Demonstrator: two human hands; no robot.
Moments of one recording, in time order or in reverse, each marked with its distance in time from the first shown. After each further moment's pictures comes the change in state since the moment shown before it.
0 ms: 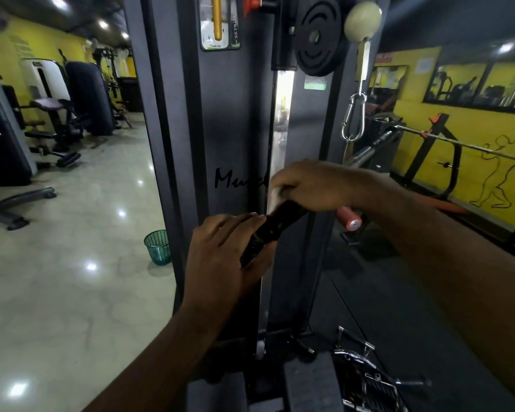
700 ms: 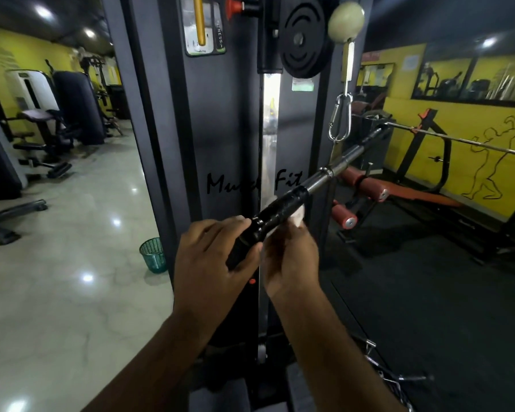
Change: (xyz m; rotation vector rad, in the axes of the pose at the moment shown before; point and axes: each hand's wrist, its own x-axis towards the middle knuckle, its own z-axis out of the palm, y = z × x) left_hand 0.003 -0.013 0.009 0.013 0.069 0.028; right_hand -0.007 -0.042 0.118 2.327 0.965 0.406
